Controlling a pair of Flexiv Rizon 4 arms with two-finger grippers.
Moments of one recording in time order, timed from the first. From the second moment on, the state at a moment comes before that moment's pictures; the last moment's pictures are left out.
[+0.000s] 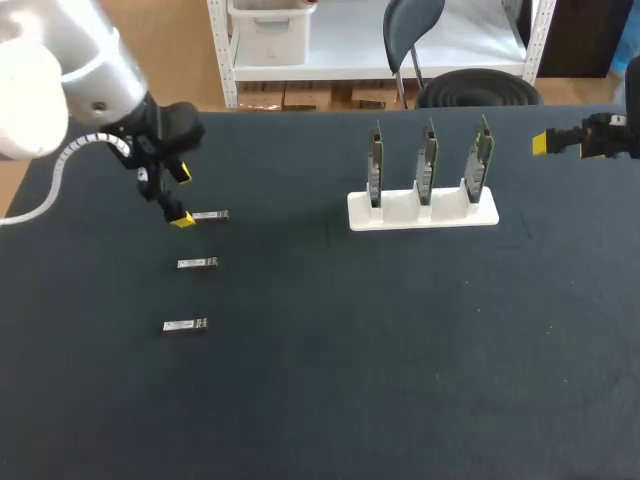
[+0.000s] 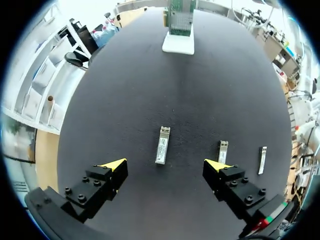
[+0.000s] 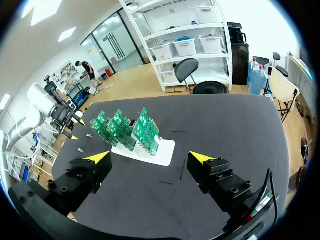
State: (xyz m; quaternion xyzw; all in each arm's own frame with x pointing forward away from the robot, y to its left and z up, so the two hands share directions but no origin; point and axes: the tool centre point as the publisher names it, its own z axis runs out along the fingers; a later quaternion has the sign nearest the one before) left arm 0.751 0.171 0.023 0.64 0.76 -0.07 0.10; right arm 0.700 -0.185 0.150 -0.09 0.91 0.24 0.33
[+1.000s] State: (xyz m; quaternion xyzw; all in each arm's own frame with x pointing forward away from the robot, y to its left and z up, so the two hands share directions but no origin) left arm 0.750 0.163 -0.014 0.67 0.74 -0.01 0.06; right arm 0.700 -0.185 0.150 -0.09 0.91 0.24 0.33
